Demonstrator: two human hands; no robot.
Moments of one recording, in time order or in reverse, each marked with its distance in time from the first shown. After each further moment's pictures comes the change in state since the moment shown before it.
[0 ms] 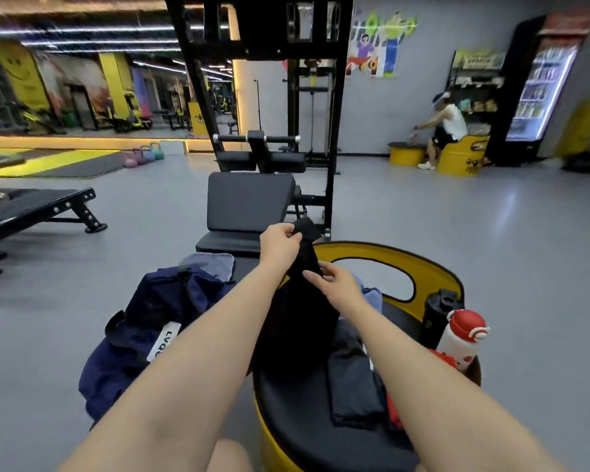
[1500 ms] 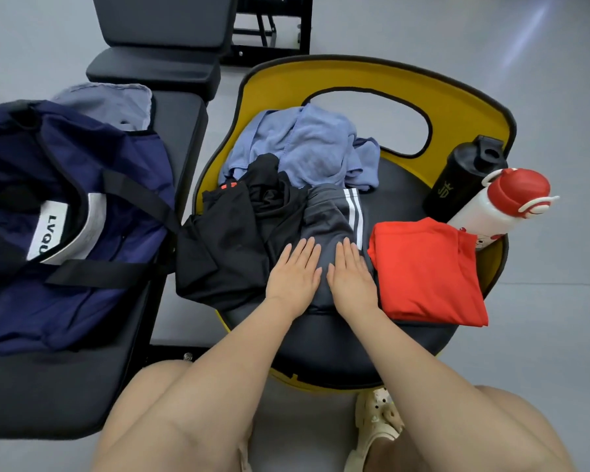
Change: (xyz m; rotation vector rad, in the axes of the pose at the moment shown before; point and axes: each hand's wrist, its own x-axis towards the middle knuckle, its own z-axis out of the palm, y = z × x) left_hand -0.086 -0.265 0.241 1.017 -0.652 0.402; right_hand -0.006 0.306 0.034 -1.035 -0.033 0.136
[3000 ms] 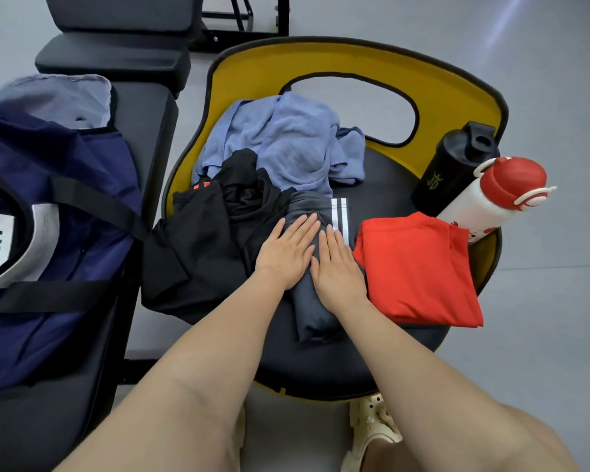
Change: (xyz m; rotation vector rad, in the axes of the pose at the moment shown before) left_hand 0.058 -0.012 -0.006 0.041 0.045 0.108; right_hand 0.020 0.005 0.002 0.023 -0.009 -0.039
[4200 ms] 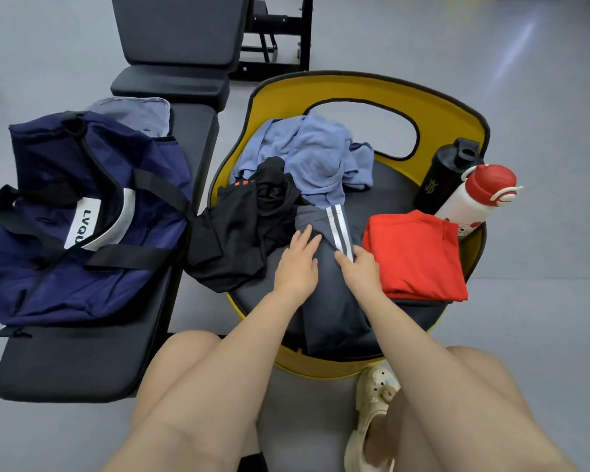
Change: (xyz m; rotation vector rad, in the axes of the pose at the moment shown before) left_hand -0.091 0.026 -0.041 -0.738 0.101 -0.269; right_hand -0.059 -0.024 -0.061 0.900 0.053 0.406
